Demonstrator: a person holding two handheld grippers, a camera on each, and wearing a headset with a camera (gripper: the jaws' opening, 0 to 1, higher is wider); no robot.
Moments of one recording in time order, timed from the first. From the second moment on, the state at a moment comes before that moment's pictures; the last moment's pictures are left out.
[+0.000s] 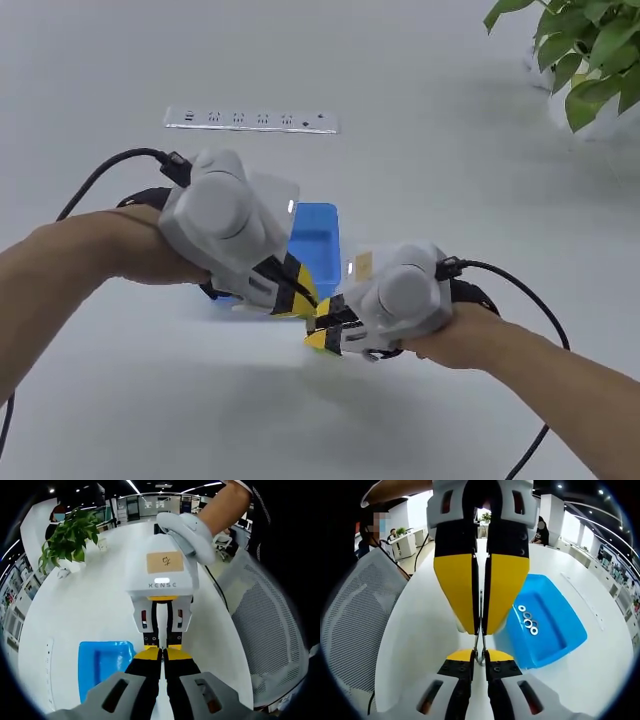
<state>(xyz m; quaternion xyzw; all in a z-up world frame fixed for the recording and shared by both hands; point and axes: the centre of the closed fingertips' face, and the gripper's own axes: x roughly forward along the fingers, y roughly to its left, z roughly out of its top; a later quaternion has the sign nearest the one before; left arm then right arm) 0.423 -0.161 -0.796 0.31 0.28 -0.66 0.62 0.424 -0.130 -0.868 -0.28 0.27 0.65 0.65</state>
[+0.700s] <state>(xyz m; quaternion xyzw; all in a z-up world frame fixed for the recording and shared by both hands) 0.420 -0.151 -0.777 0.31 0.28 -0.65 0.63 0.422 -0.119 -0.849 -0.28 0.25 0.66 0.65</state>
